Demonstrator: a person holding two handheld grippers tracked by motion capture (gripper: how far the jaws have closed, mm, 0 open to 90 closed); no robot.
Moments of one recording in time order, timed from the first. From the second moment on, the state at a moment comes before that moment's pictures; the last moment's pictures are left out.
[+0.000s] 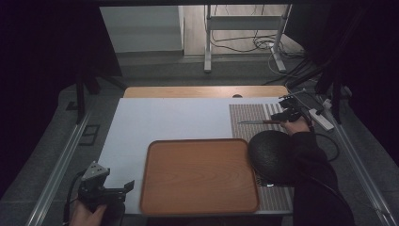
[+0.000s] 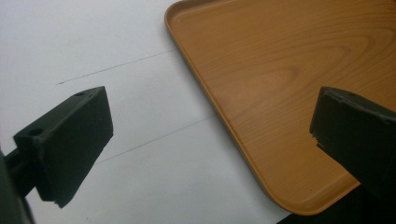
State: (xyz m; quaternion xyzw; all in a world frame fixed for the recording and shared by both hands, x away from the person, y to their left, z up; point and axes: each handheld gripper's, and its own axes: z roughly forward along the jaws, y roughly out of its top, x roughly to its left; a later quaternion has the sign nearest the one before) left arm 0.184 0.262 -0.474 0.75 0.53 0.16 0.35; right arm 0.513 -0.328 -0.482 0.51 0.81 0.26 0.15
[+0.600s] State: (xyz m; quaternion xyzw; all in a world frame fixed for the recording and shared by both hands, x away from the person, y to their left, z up) left arm 0.184 0.260 -0.474 0.76 0.53 0.16 0.35; right arm 0.537 -0.360 -0.502 0.53 0.80 0.21 0.16
